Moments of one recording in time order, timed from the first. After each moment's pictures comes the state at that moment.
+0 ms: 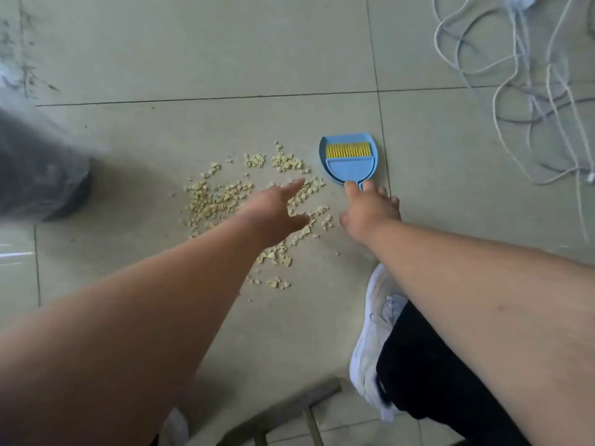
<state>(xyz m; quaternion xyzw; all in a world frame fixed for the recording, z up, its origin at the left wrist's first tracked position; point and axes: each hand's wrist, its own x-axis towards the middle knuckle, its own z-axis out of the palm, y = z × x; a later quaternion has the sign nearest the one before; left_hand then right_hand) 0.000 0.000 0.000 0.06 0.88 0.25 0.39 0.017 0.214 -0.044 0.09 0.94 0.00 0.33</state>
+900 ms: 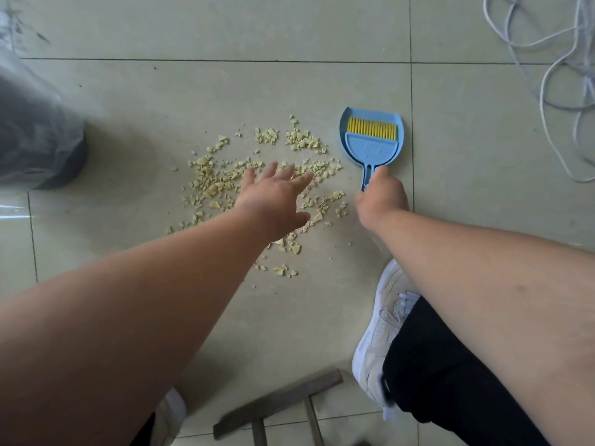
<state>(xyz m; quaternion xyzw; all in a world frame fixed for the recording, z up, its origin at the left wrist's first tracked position) -0.003 -0.012 -0.045 0.17 0.91 0.07 0.38 0.009 0.207 -0.082 0.26 0.92 -0.15 0.25</state>
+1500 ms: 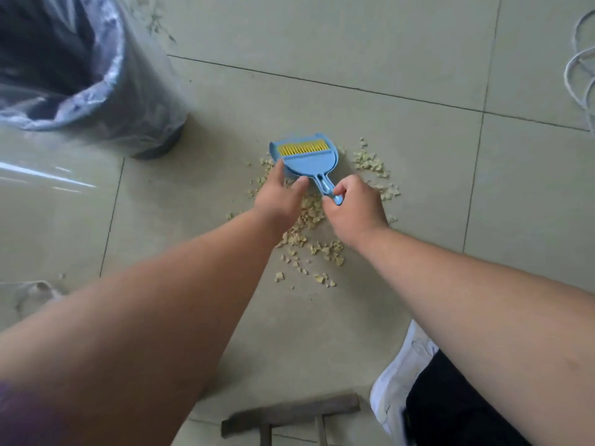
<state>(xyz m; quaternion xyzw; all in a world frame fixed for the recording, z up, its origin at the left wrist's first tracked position) 0.025 -0.082 -0.043 -0.32 0.76 0.53 0.21 0.017 0.068 -0.034 0.08 0.92 -0.32 0.22</state>
